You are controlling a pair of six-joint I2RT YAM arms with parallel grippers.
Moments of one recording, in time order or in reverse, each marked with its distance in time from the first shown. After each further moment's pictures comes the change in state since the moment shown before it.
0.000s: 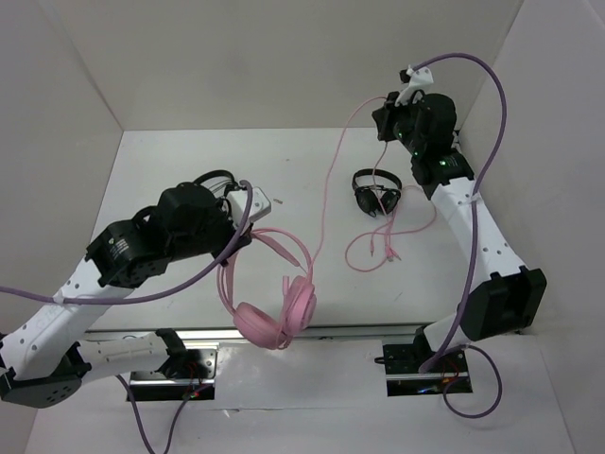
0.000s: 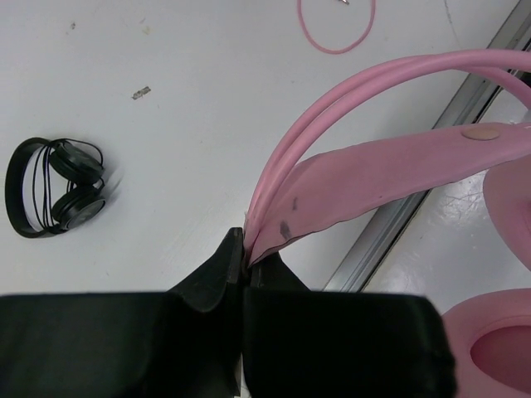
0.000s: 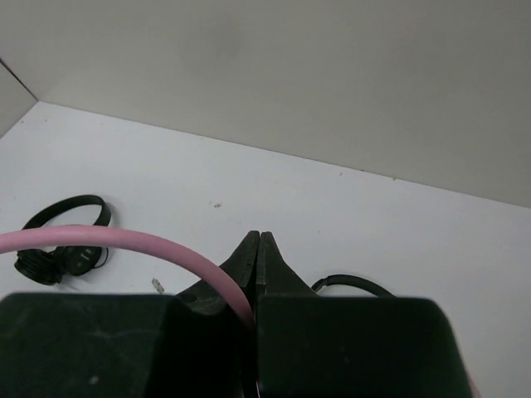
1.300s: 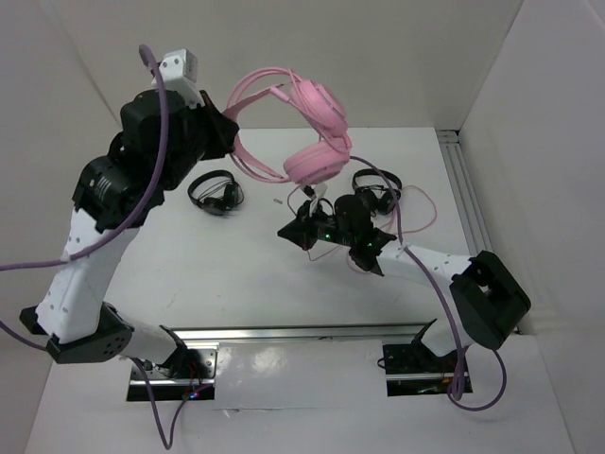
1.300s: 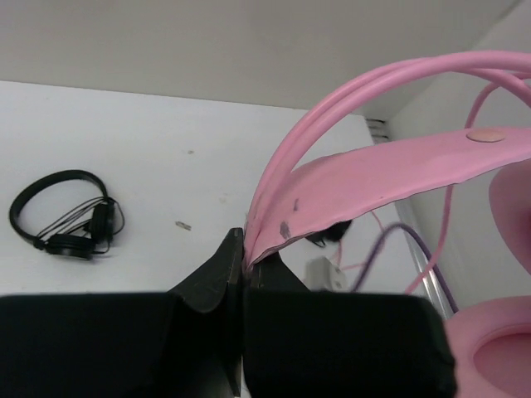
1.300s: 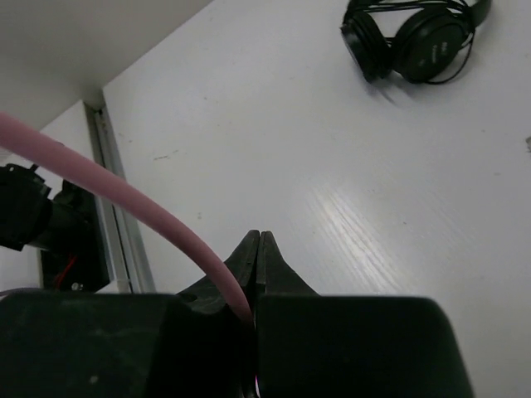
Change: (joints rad) left arm 0.171 0.351 0.694 0.051 -0.371 -0.625; right arm 0.497 -0.008 -0.708 0.584 -0.293 0.226
